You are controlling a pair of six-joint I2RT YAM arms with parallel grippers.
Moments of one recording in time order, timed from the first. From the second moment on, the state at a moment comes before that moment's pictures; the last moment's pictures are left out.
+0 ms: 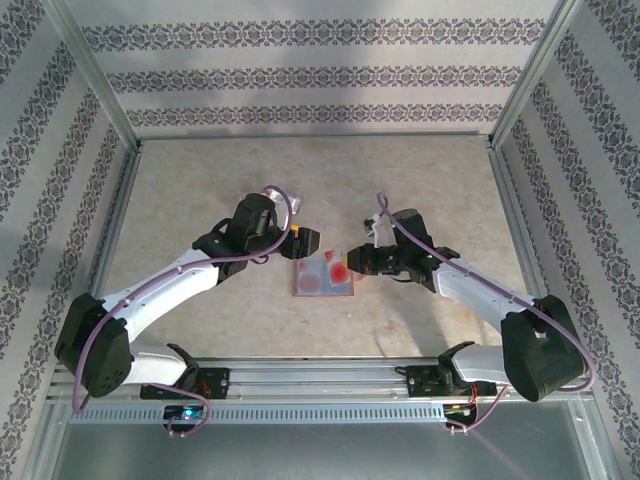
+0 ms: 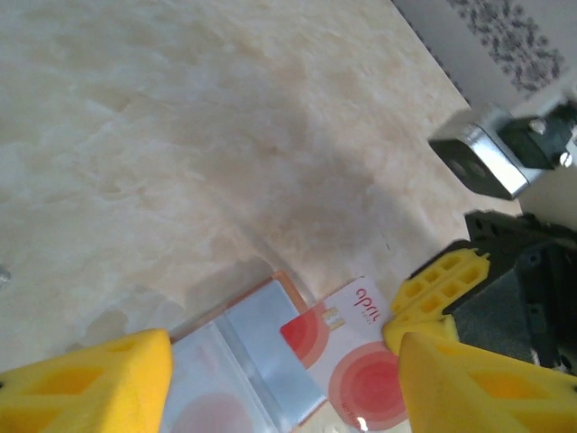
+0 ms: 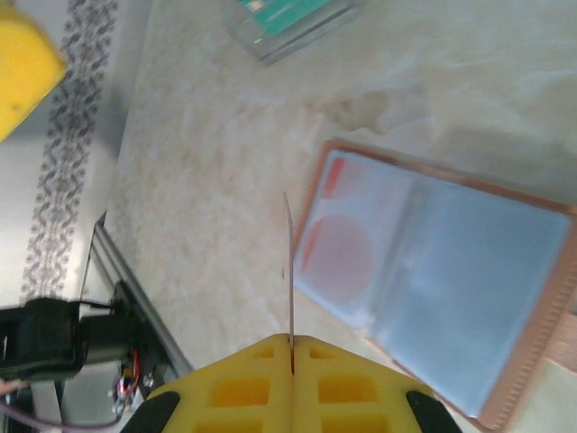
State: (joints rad) left arm -0.60 1.33 0.95 -0.22 0.27 -0.33; right arm 0.44 1.29 0.67 -0.15 -0.70 0.54
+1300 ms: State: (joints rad) left arm -0.50 1.35 0.83 -0.18 0.87 -0.22; right arm 0.49 1.28 0.71 -0.09 -0.93 0.45
